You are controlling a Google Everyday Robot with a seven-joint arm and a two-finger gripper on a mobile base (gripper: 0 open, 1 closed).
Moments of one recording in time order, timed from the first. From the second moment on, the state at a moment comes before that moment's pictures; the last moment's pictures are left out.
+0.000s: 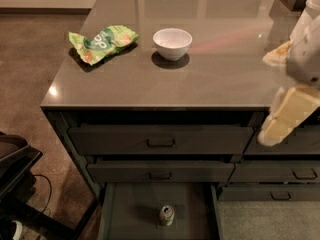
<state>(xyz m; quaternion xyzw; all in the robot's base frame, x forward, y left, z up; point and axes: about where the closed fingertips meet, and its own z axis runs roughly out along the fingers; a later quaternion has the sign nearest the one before) 0.427 -0.206 0.957 -0.59 0.78 0.02 0.20</state>
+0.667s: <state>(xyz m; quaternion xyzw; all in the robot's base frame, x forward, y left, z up) 0.403 -0.117 0.837 -0.53 0.79 0.17 0.26</state>
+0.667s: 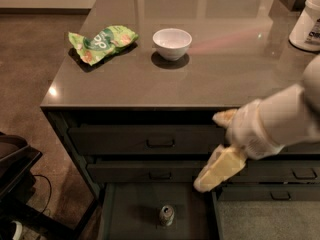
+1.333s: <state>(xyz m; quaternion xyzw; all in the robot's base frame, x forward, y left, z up) 0.390 -0.103 0.804 -0.51 0.79 0.19 0.27</state>
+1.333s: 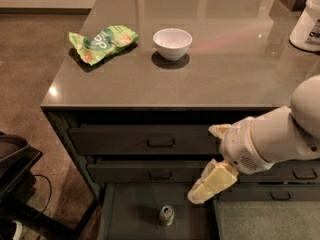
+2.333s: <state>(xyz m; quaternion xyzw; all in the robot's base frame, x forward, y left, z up) 0.393 -0.075 0.672 -0.47 0.77 0.27 0.34</state>
